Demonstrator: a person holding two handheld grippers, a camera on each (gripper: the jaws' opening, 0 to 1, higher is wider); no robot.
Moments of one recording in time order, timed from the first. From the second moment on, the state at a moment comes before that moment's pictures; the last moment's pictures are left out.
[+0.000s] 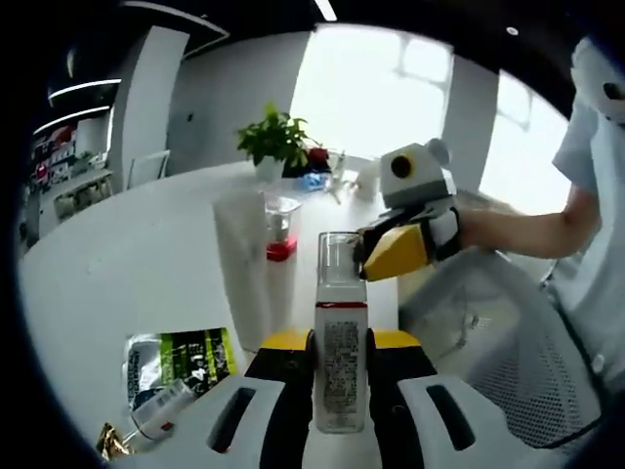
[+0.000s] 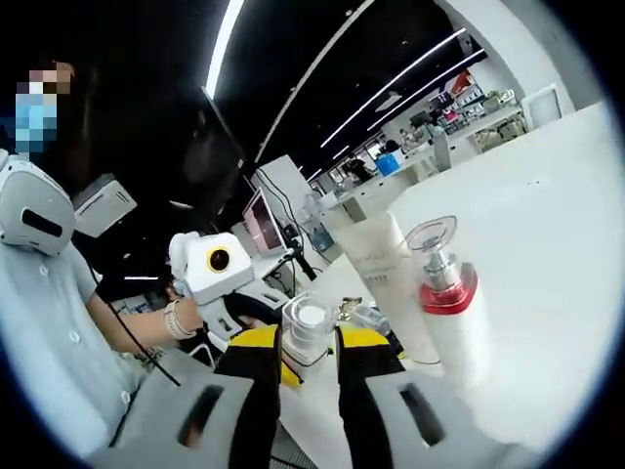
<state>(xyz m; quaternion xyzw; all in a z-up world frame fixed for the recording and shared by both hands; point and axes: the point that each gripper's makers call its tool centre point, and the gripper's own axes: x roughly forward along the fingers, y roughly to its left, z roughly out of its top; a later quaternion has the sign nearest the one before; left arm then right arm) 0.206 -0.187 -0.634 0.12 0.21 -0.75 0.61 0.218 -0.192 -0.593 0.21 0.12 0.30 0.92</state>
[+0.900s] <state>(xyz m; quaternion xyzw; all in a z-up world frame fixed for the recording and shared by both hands) 0.215 -0.218 -0.693 0.21 0.22 -0.73 0.61 0.227 -0.200 -0.637 -0.01 0.20 0.25 0.95</state>
